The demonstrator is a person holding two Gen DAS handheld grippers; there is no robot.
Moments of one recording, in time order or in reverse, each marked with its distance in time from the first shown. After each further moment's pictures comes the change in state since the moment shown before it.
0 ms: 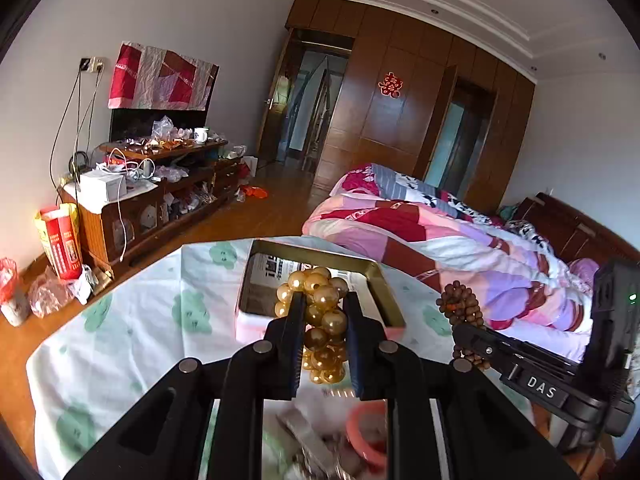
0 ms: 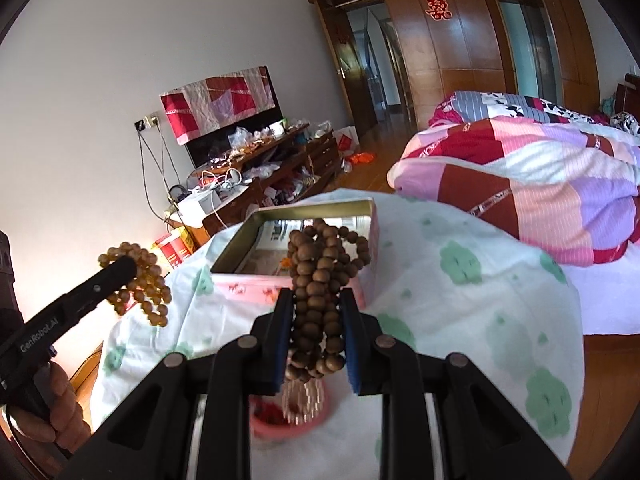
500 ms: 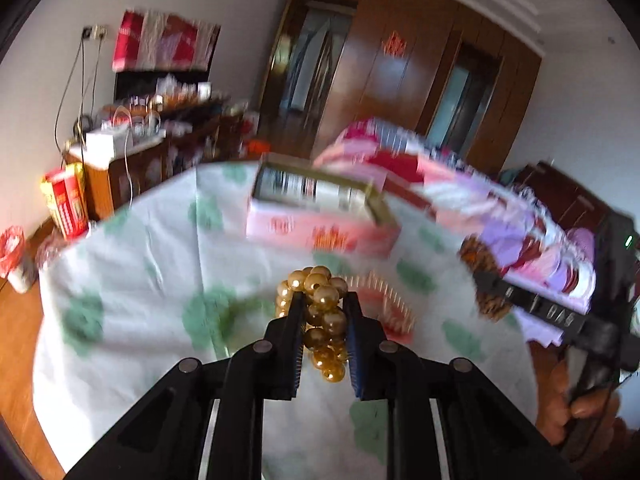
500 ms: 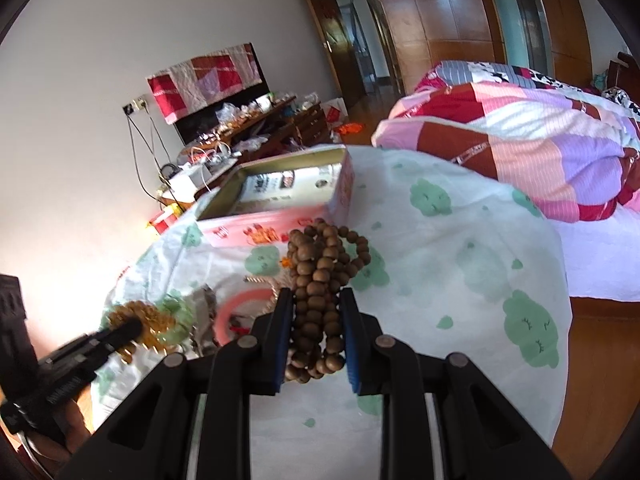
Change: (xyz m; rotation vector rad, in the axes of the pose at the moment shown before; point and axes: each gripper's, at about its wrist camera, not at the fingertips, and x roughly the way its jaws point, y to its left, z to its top) left arm -0.056 0.000 -0.057 -0.008 0.138 -0.003; right arm -0.033 -0.020 -0.042 0.039 0.098 -0.017
